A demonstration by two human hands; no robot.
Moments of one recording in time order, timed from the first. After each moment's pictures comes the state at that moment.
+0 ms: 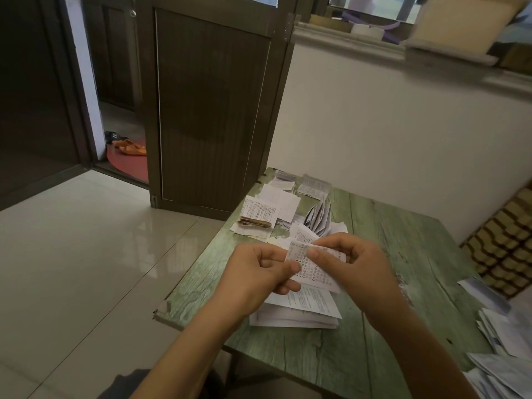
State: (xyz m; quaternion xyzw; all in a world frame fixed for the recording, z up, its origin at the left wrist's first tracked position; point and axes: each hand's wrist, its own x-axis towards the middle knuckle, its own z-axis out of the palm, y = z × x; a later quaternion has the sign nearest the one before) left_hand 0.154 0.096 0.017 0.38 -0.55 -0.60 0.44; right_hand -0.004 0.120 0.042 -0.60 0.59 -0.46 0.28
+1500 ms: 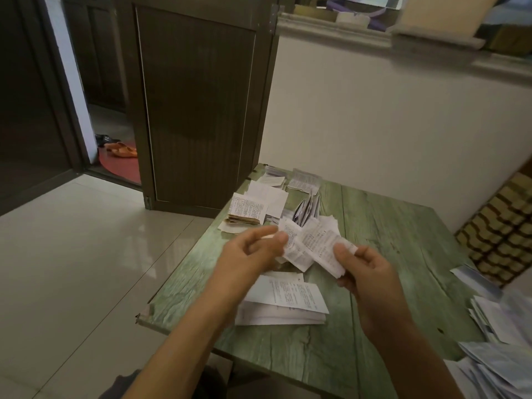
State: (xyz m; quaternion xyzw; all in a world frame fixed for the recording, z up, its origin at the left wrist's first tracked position) left_hand 0.136 0.087 0.007 0.38 -0.51 -0.60 0.47; right_hand -0.034 0.125 0.017 -0.36 0.59 -0.61 0.38
